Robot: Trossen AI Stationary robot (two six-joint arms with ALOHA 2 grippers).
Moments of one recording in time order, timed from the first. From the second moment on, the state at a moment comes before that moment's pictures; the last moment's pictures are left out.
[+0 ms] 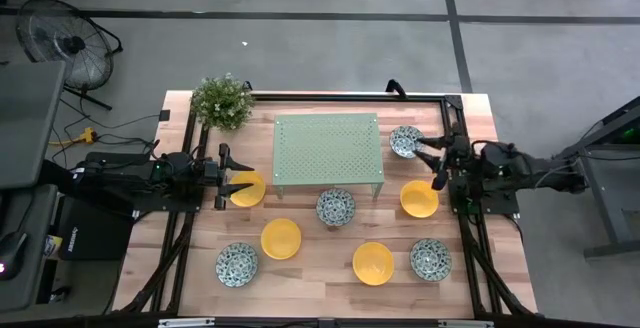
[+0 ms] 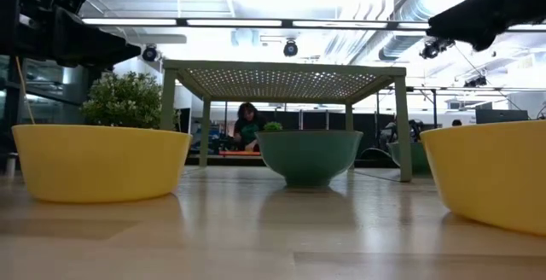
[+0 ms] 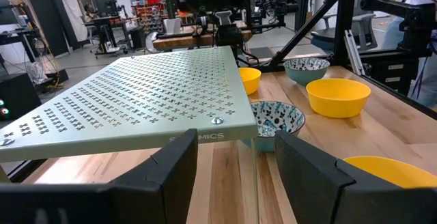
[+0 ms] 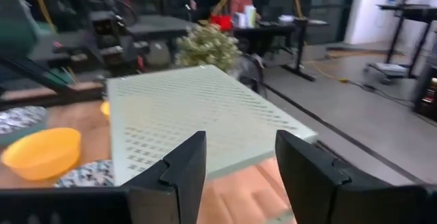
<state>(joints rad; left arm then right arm) -0.06 0.02 0.05 -0.03 -0.09 0.11 0.04 0.15 0.37 -0.33 0.44 0.07</state>
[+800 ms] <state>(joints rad) -0.06 0.02 0.05 -0.03 -0.09 0.11 0.03 0.63 0.92 -1.11 0.45 0.12</state>
